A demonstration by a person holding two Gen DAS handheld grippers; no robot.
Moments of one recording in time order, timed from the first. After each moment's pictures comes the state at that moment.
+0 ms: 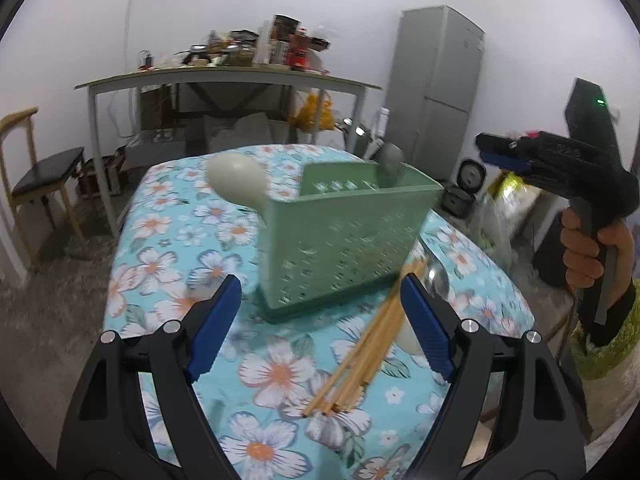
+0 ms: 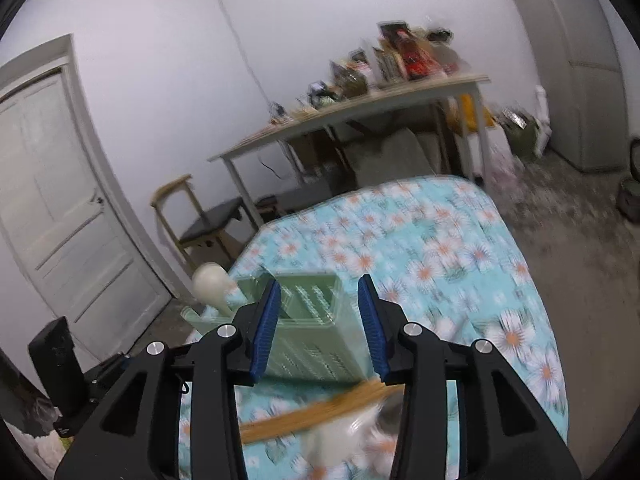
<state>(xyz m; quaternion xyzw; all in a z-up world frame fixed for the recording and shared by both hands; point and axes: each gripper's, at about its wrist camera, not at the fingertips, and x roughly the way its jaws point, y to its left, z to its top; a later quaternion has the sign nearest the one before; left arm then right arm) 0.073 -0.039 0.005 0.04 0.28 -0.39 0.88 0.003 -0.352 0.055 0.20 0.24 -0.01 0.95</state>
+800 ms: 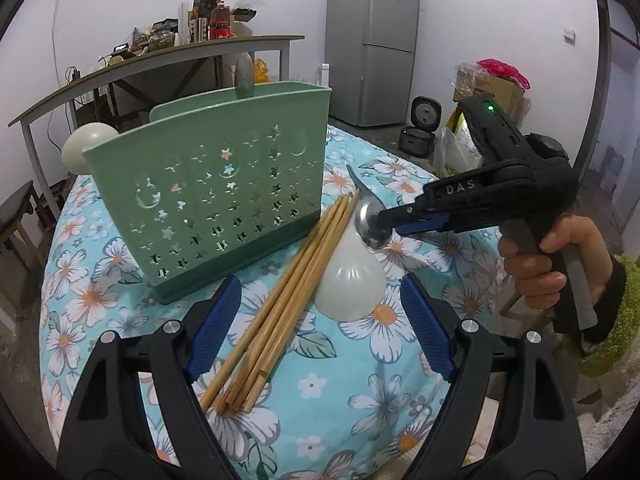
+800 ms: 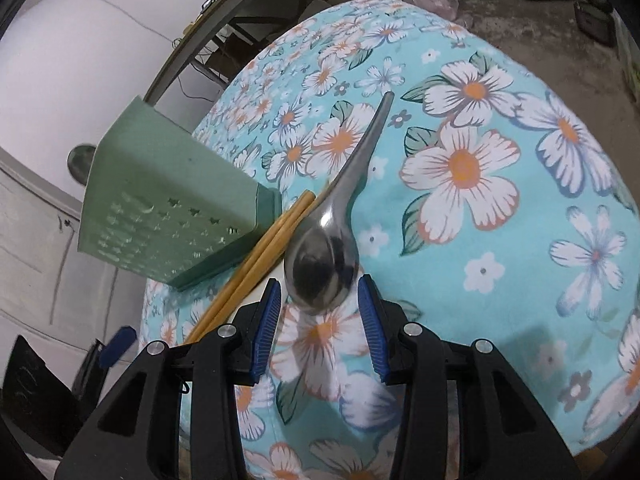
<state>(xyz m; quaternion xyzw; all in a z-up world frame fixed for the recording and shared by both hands) 0.031 -0.116 -0.041 0.14 0.30 -0.45 0.83 0.009 -0.388 -0.101 0.37 0.40 -0.02 0.84</state>
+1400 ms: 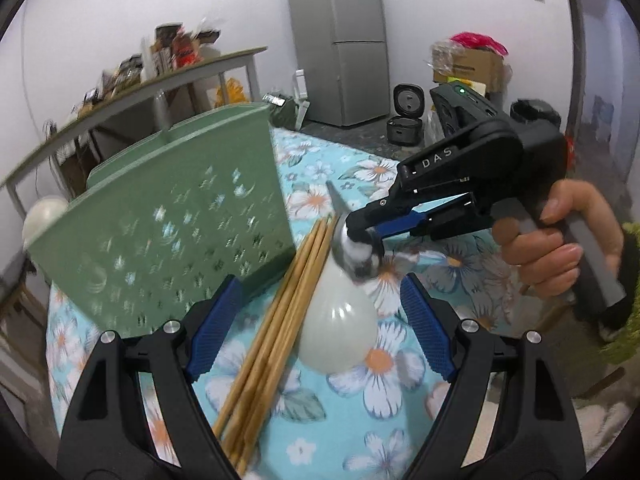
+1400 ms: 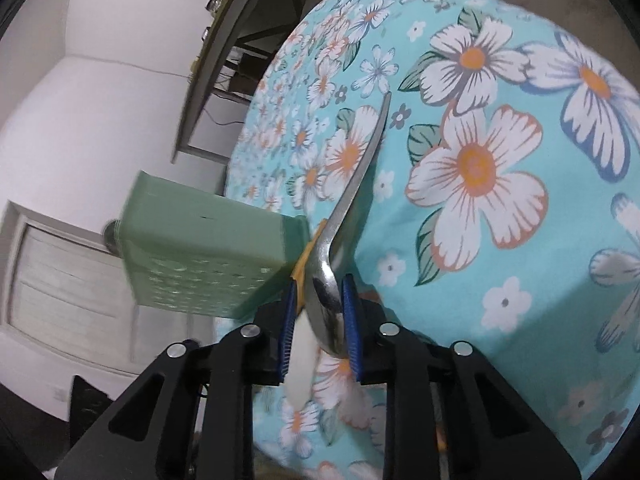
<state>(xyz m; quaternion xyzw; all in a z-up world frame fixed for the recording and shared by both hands) 0.026 -0.174 -0.042 0.22 0.23 -0.47 0.82 0.012 -0.421 -0.120 0.52 0.35 0.06 0.78</state>
